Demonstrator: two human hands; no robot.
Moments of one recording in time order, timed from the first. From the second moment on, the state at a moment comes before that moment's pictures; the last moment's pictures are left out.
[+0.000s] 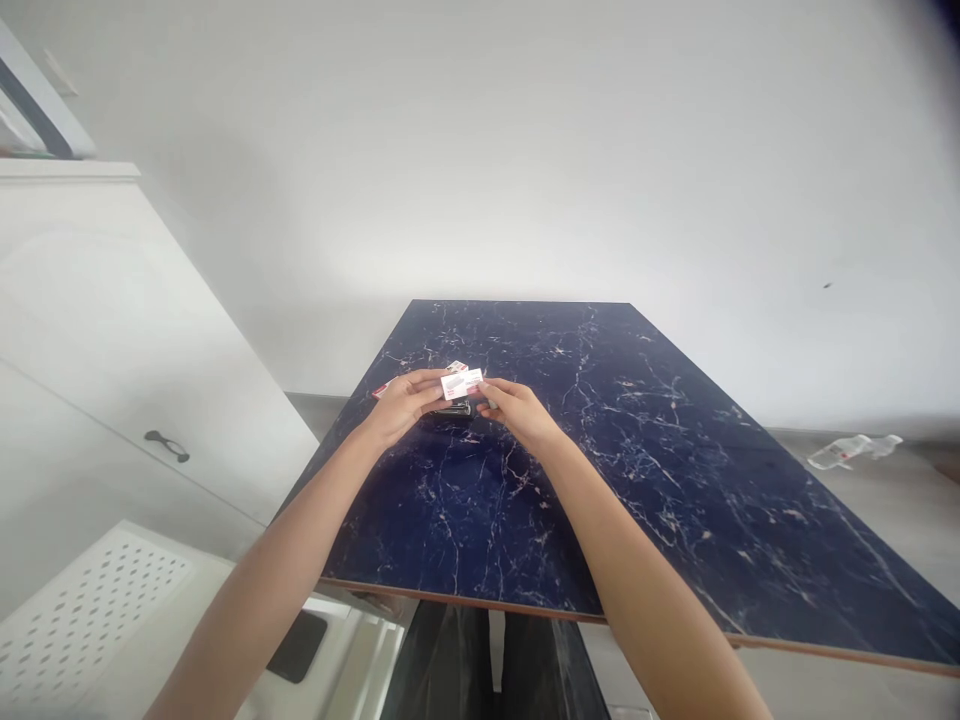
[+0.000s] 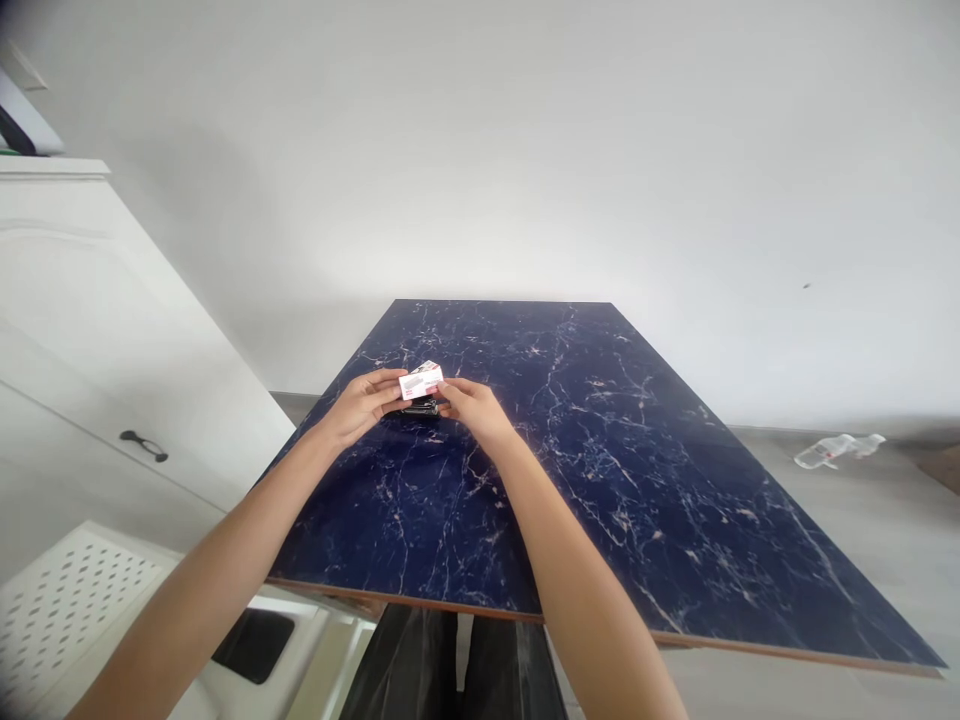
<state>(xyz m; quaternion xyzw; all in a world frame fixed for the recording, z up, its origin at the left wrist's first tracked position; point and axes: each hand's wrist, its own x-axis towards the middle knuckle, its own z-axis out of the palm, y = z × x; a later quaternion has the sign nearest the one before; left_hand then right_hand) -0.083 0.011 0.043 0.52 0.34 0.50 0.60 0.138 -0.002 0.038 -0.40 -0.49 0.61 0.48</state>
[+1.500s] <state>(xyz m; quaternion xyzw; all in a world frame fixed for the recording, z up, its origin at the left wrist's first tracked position) -0.058 0.004 0.029 0.42 0.34 0.58 0.61 0.120 -0.013 0.041 -0.44 -0.49 0.36 0.66</state>
